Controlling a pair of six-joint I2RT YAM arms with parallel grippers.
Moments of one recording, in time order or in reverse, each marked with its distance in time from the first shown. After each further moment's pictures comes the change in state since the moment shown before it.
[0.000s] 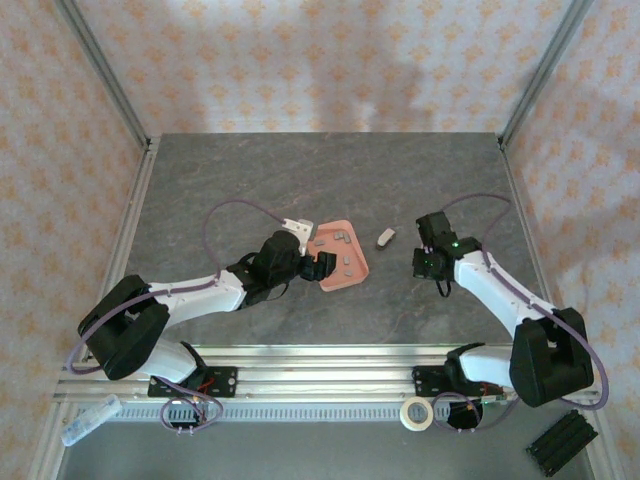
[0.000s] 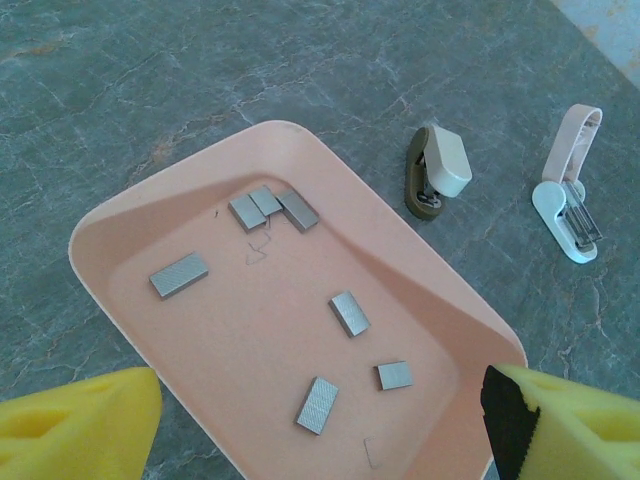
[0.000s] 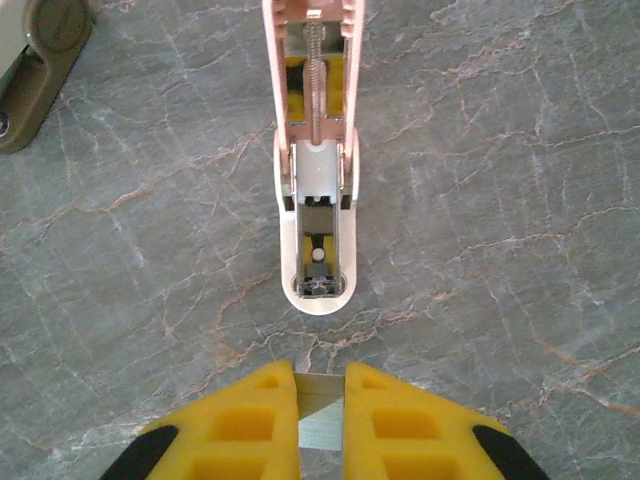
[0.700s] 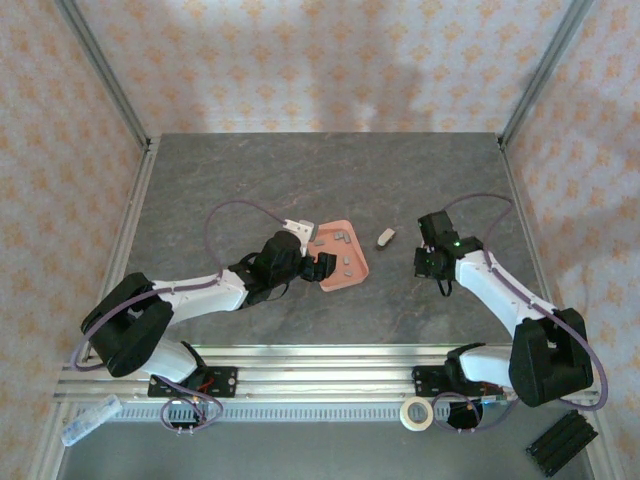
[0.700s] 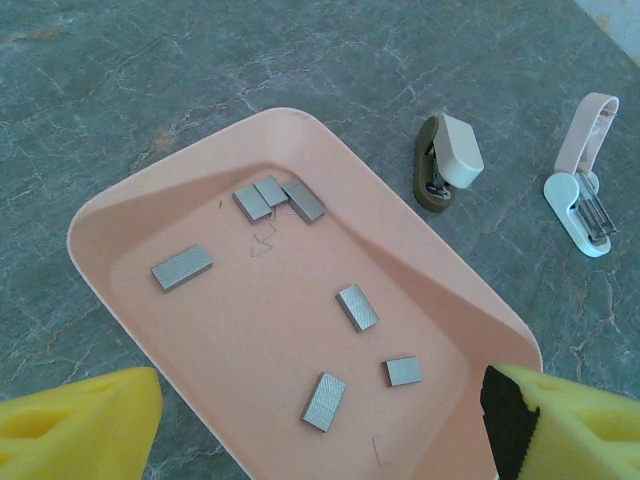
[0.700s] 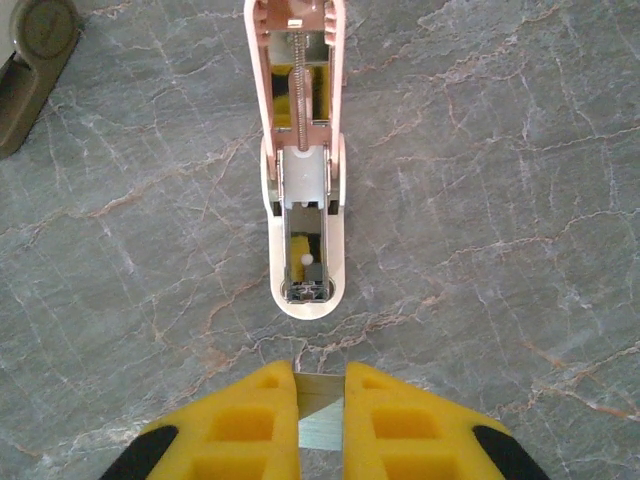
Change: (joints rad) left arm 0.000 0.020 0.001 0.003 0.001 0.000; right arm -0.018 0.000 0.002 0.000 0.000 -0.011
